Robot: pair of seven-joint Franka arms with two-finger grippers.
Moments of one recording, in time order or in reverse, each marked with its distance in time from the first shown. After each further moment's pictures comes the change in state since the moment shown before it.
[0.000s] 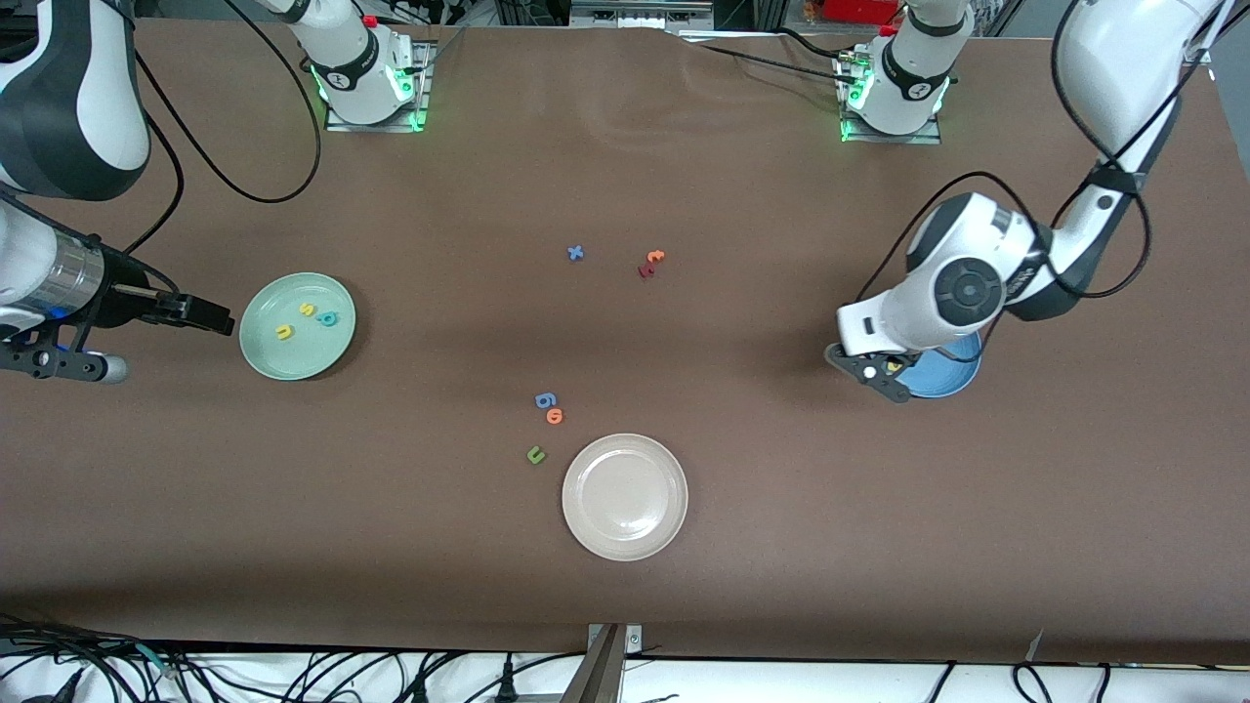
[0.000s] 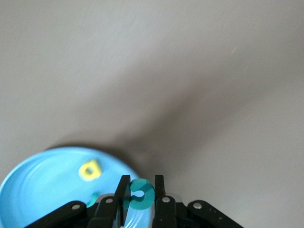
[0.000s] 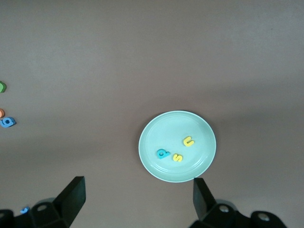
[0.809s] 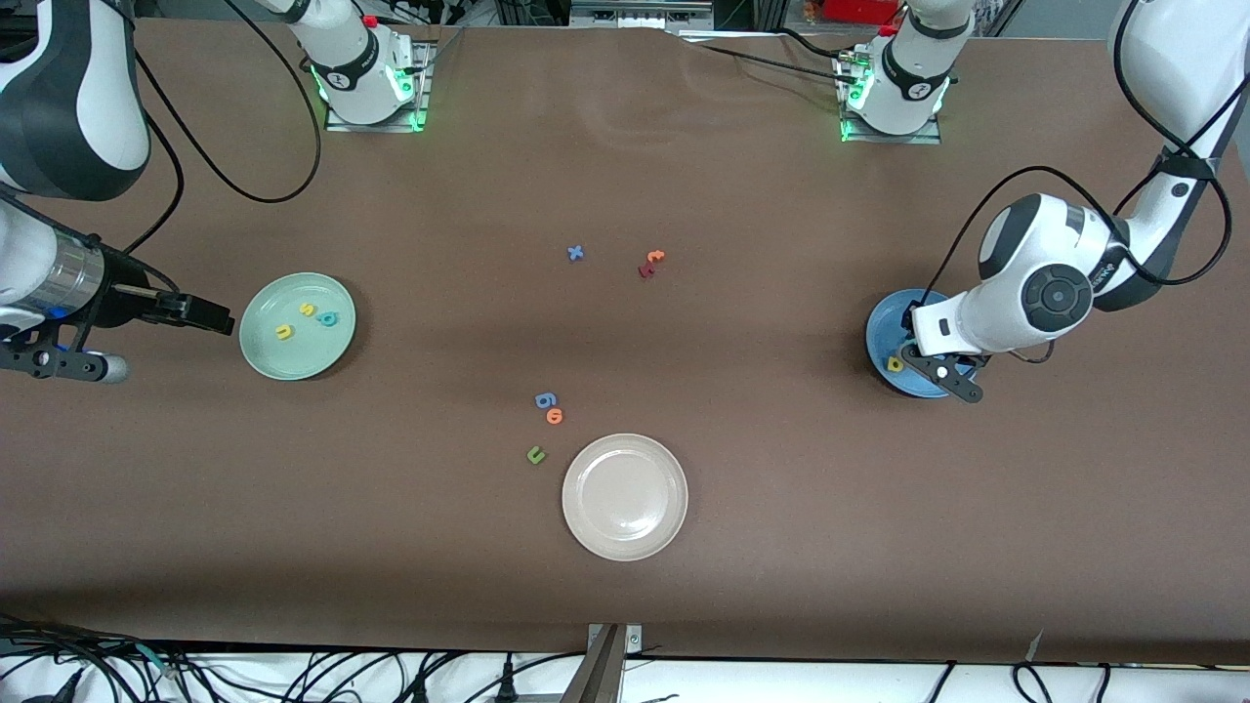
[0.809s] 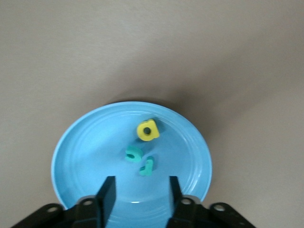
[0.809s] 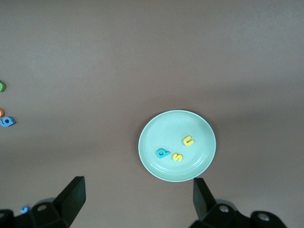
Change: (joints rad) left arm 0.143 -0.013 0.001 -0.023 0.036 0.002 0.103; right arm 0.000 0.000 0.000 0.000 0.000 -0.003 0.000
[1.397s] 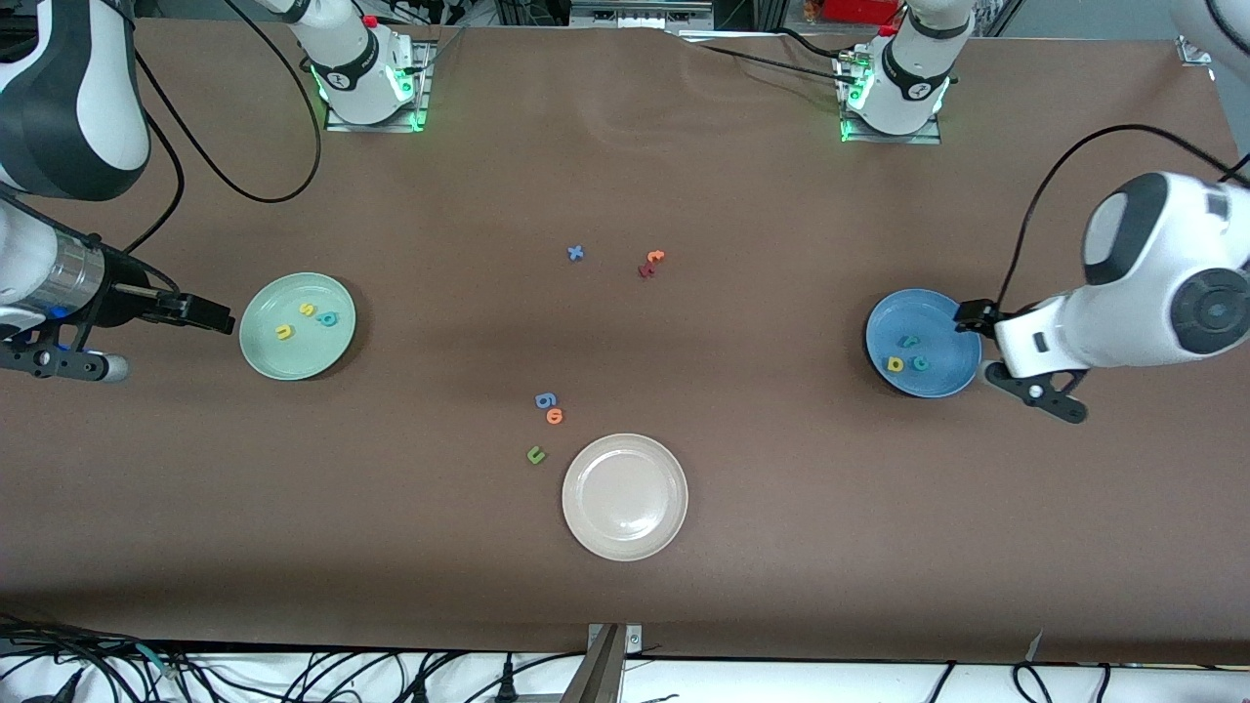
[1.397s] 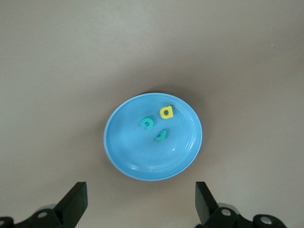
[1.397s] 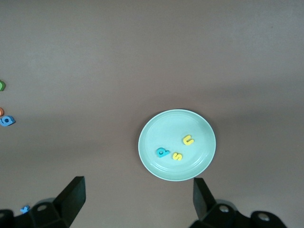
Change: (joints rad) left arm -0.016 -0.010 -0.019 0.412 -0.095 -0.452 -0.002; right arm 0.000 0.000 0.000 0.000 0.000 -0.003 0.000
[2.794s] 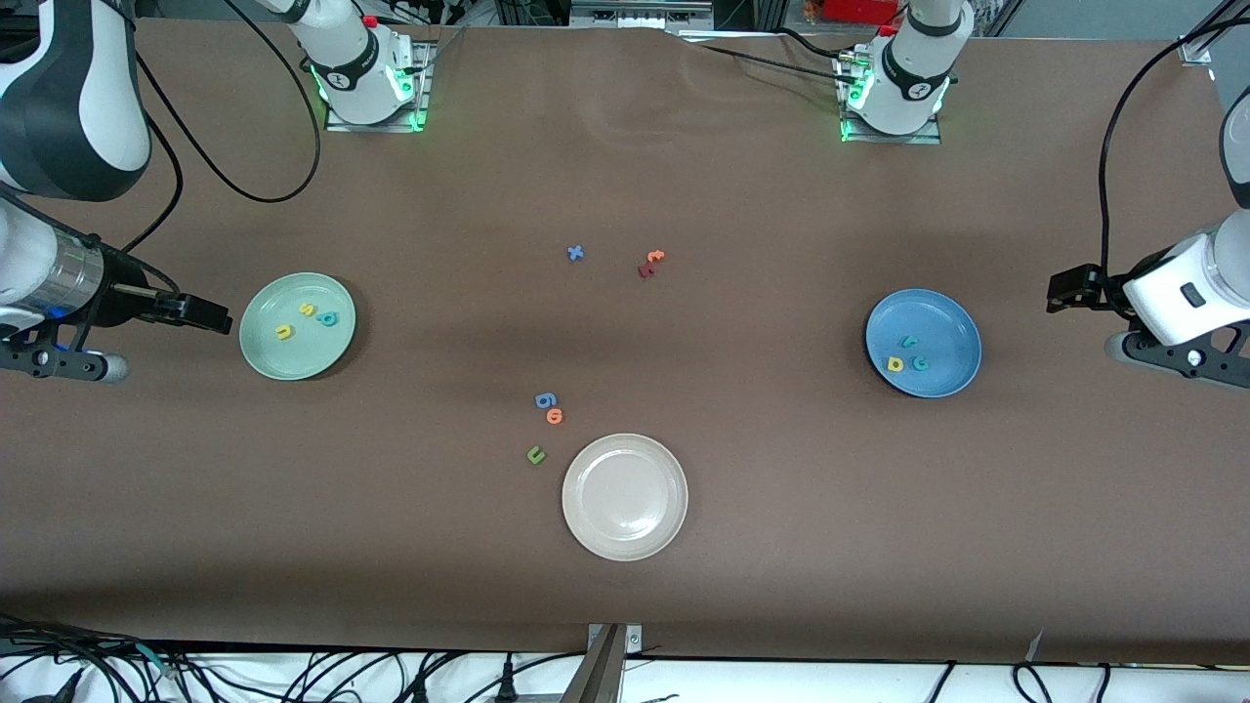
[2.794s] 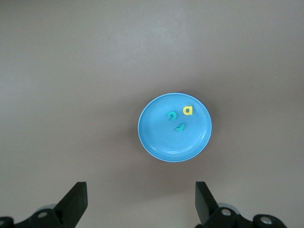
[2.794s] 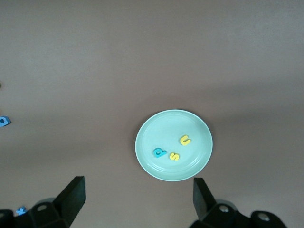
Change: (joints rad) left arm -0.460 -0.200 0.597 0.136 -0.186 -0.117 0.002; right arm 0.000 0.000 0.000 0.000 -0.013 0.000 0.001
